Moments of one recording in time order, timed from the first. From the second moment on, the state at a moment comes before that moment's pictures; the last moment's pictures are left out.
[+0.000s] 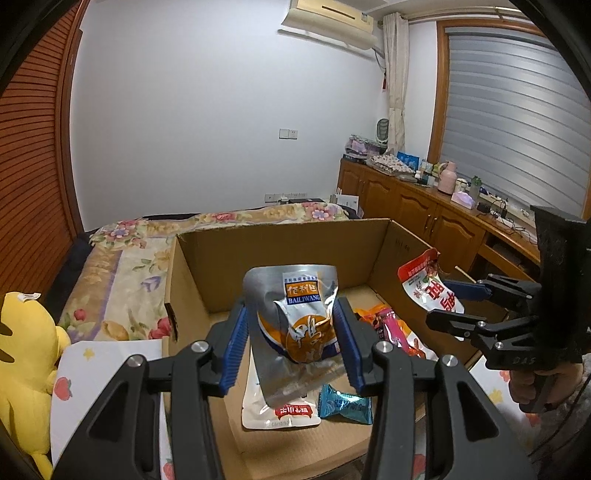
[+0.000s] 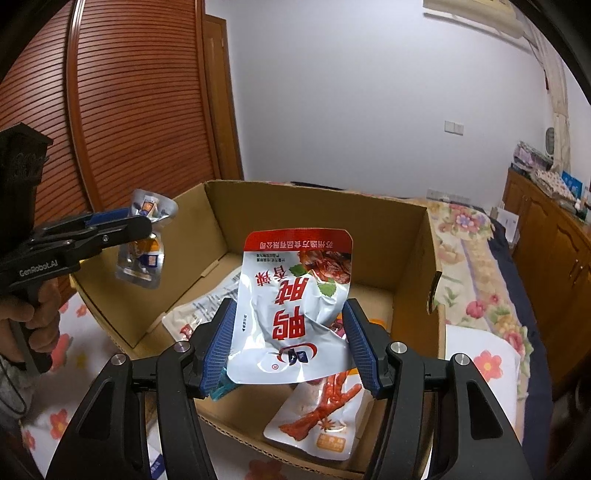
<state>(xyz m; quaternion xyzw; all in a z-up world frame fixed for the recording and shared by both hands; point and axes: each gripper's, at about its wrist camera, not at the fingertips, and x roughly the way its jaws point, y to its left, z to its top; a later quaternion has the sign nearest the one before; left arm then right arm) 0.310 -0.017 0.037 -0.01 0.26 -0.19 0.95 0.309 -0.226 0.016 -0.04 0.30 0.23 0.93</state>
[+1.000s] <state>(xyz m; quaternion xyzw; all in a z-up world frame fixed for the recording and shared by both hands) 0.215 -0.016 0.035 0.02 0.28 -0.16 0.94 0.203 -0.230 0.040 -0.04 0.29 0.21 0.93</state>
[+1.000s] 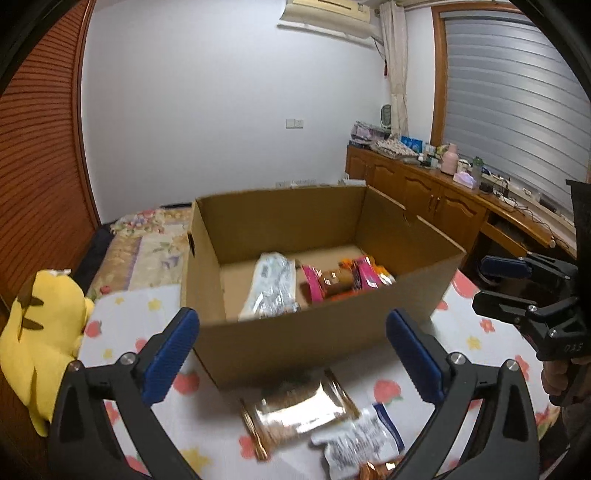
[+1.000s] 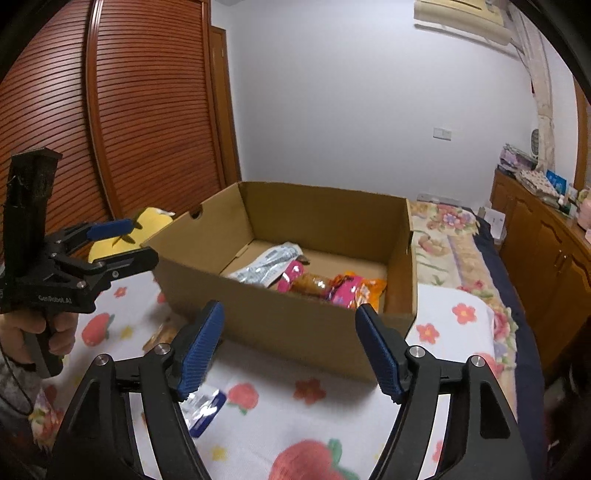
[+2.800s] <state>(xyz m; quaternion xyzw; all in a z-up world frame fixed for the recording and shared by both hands) 0.129 -0.019 -0.061 0.05 0.38 -0.23 0.89 0.076 -0.189 -0.077 -0.10 0.41 0.26 0.87</state>
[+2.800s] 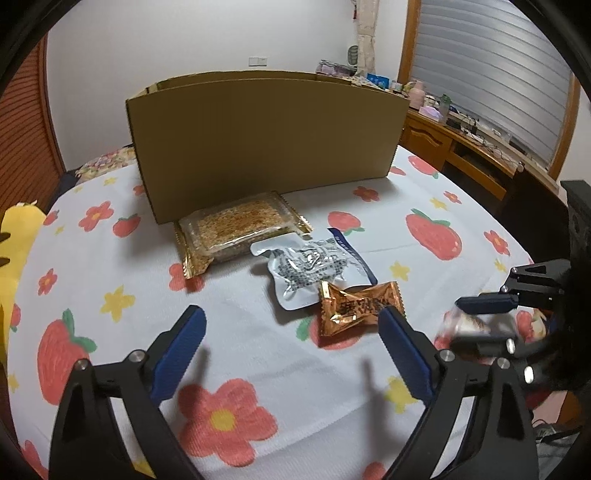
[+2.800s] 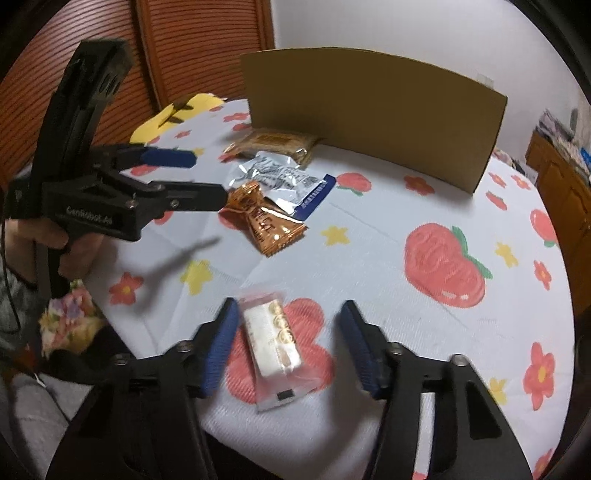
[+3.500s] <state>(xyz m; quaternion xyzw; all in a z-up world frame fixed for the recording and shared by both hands) 0.129 -0.060 -0.046 0.11 0.38 -0.31 0.86 0.105 -0.230 -0.067 -0.08 0.39 0.19 0.90</state>
